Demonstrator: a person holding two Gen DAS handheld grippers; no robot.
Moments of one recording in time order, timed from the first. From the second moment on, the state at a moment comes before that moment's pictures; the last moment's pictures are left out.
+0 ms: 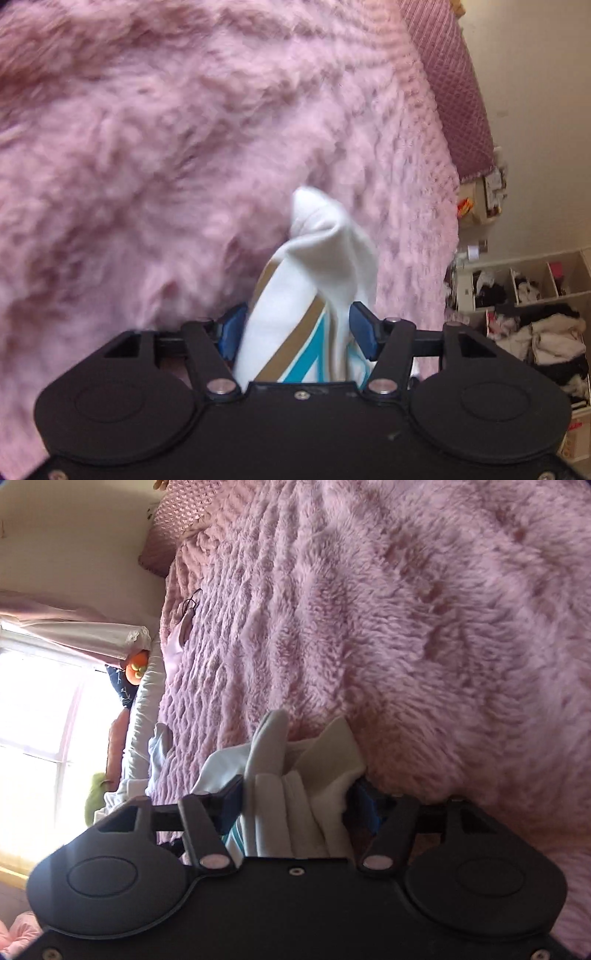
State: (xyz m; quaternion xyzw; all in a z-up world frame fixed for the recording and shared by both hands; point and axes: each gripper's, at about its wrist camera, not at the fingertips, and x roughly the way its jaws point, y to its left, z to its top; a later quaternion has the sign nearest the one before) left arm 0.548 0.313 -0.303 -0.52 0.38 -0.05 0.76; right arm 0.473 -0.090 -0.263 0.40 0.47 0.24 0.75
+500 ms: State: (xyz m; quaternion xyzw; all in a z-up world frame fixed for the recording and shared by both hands) left arm 0.560 0.260 -0.250 -0.29 0.33 0.02 0.90; right arm 0.465 -0.070 -0.223 0.20 0.41 0.22 0.86
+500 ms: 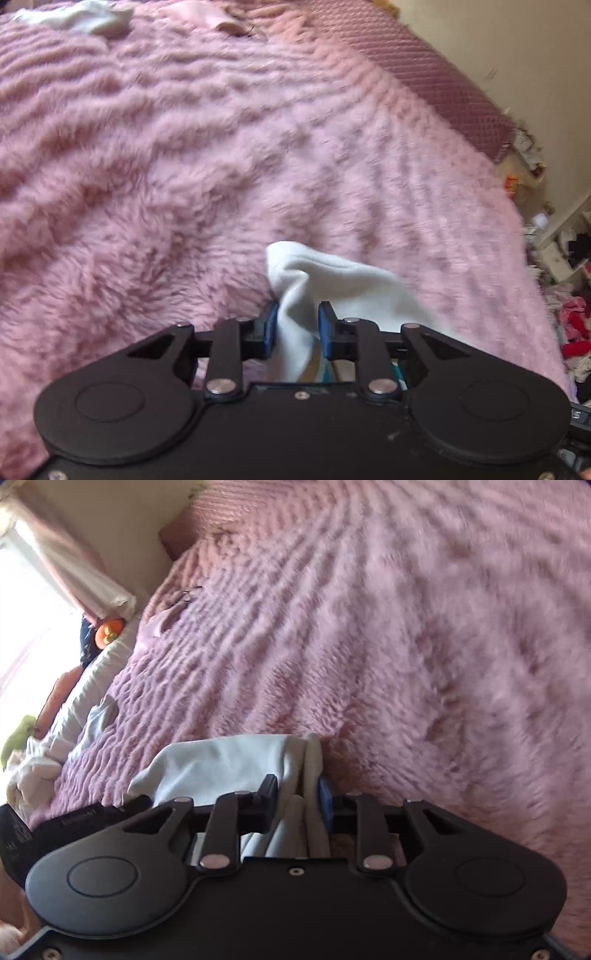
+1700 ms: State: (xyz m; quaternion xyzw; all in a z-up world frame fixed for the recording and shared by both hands) left arm 0.206 0.101 -0.156 -0.09 0.39 0.07 0.91; right arm 0.169 -0.100 -0.142 -0.01 0.40 0.16 0.90
